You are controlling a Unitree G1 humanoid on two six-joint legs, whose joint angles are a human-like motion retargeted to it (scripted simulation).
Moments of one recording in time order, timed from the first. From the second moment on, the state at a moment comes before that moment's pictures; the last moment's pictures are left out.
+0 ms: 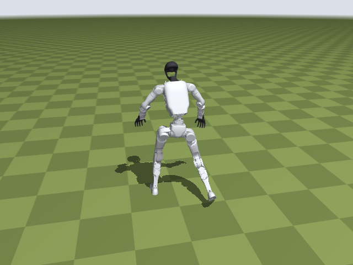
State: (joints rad) left arm -0.63 0.76 -0.64 0.82 0.41 0.00 0.22; right arm -0.44 -0.66 0.54 0.89 -0.05 0.05 -0.22; waist 0.10 -0.12 0.52; left_leg -0.43 0.03 -0.02 0.65 -0.20 -0.02; right_leg -0.07 -0.42 0.04 0.99 -0.14 -0.10
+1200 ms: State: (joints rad) left arm -0.68 0.54 -0.21 1.21 -0.21 0.12 0.34; right arm -0.32 -0.41 0.53 1.00 -0.04 0.08 -0.03; waist 0.21 -0.07 0.52; left_leg -0.09 0.14 -0.24 0.57 -0.40 -0.01; right_leg -0.40 -0.20 -0.05 1.25 -0.22 -0.15
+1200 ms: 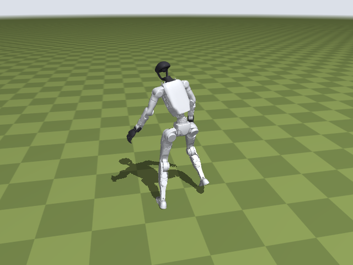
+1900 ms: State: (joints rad) left arm -0.39 0.69 -0.24 0.87 -0.04 -0.05 0.17; right arm -0.16 -0.64 0.37 1.15 -0.02 0.10 0.11; waist 0.06 -0.01 0.51; left_leg -0.34 0.21 0.51 0.83 -0.41 0.05; right_leg -0.09 -0.43 -0.02 0.91 0.00 -0.05
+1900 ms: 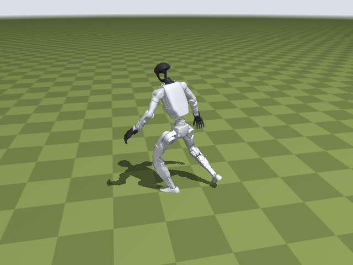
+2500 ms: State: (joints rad) left arm -0.01 0.40 -0.44 0.52 -0.14 -0.08 0.25; right arm -0.90 -0.66 0.36 1.29 0.08 0.18 -0.46; waist -0.17 0.39 0.52; left_leg -0.36 0.16 0.23 1.48 -0.32 0.07; right_leg -0.41 -0.24 0.04 0.75 -0.24 -0.06
